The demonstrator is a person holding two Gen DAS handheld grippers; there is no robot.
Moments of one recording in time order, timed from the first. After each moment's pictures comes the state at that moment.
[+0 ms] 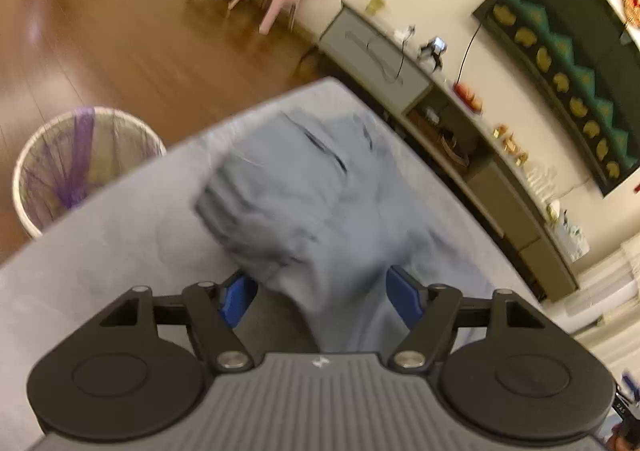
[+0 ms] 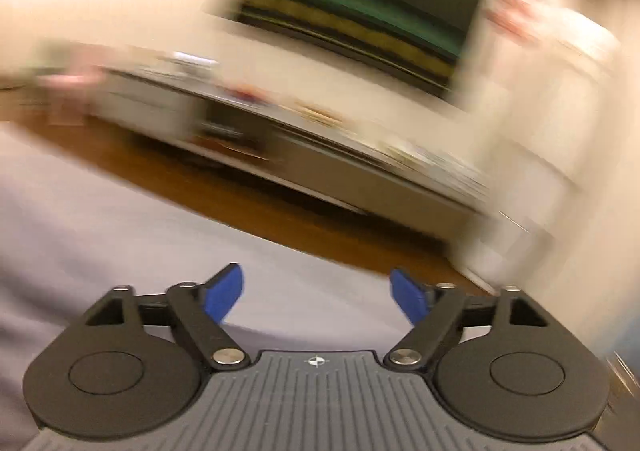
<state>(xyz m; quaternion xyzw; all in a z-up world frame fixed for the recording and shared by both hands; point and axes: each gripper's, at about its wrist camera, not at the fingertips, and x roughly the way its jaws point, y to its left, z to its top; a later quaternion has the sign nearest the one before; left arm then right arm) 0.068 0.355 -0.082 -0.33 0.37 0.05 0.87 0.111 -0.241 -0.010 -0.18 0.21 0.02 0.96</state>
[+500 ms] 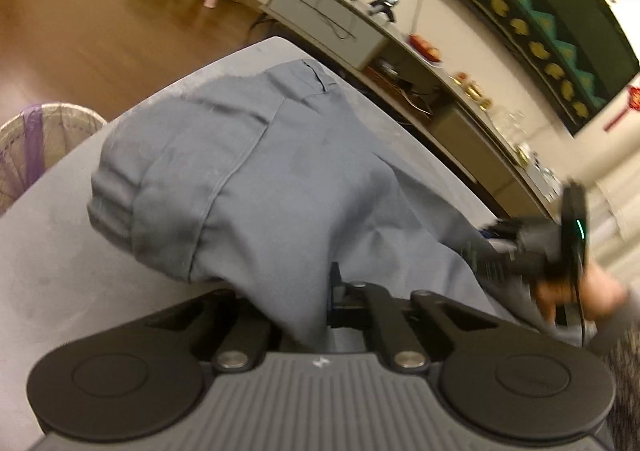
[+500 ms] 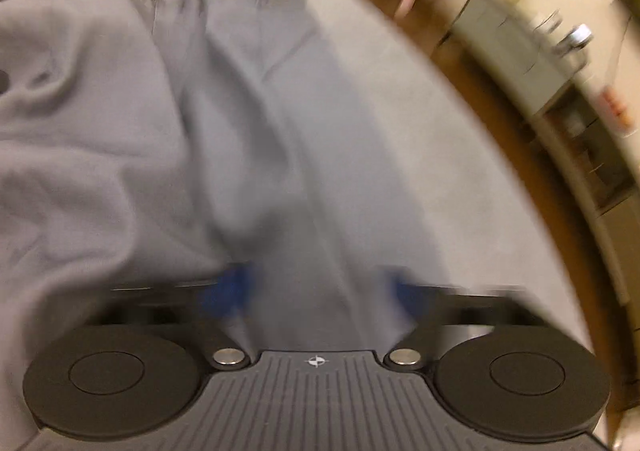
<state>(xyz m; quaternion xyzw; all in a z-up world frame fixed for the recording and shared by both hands) 0.058 0.344 -0.094 -0.28 0.39 -0.04 0.87 0.269 0.060 -0.100 -0.31 0.42 0.37 0.77</state>
